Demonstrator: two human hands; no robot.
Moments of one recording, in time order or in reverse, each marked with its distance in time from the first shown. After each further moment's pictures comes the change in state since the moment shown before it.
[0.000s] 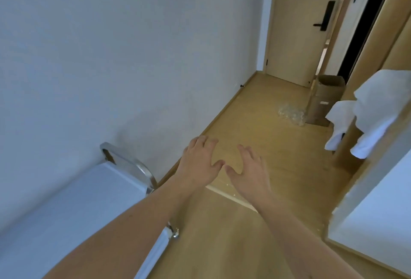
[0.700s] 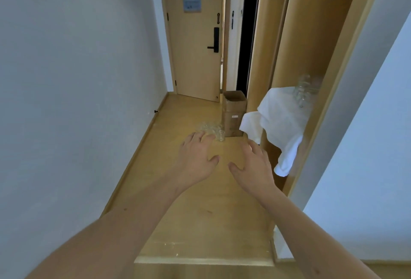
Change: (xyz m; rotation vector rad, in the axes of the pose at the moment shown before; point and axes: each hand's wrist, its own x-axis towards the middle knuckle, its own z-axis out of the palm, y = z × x) left_hand 0.335 0.151 0.088 -0.140 -0.068 0.464; right_hand 0.224 0.161 -0.136 -0.228 0.322 0.317
